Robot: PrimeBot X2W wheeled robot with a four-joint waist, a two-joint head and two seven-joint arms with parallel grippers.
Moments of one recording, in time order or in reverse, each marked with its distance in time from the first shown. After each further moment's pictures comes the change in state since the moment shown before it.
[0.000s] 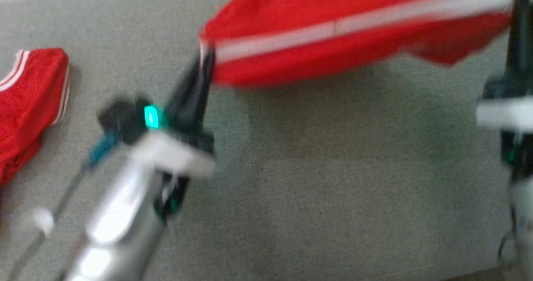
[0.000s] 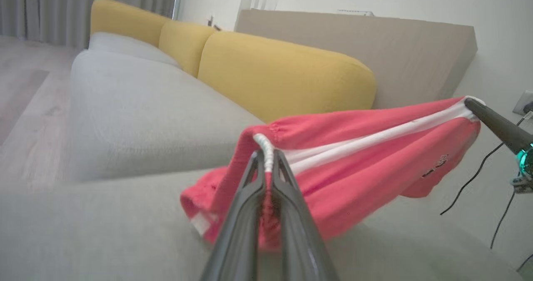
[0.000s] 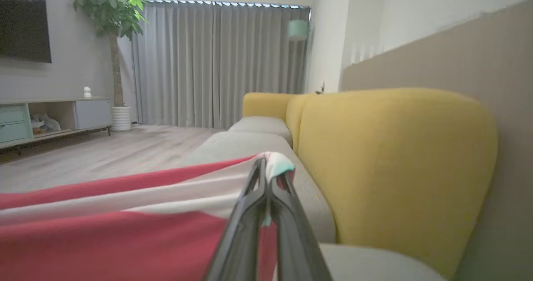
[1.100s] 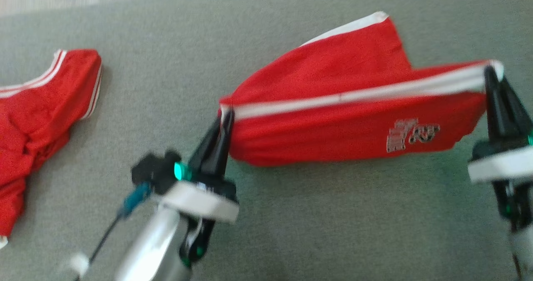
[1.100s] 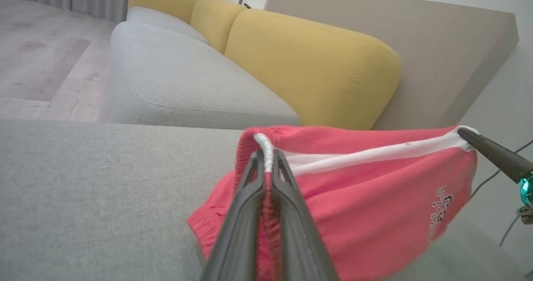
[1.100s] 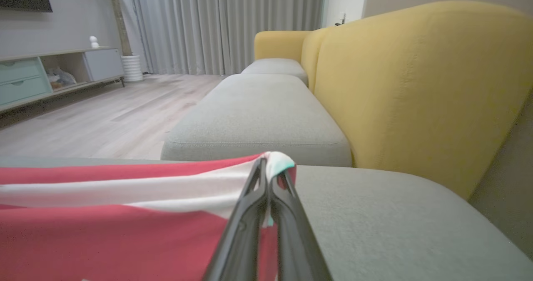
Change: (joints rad) left arm 0.332 -0.113 0.081 -0.136 0.125 0.039 0.070; right arm 0.307 -0.013 -0.019 -0.083 0.026 0.000 0.099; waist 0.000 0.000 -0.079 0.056
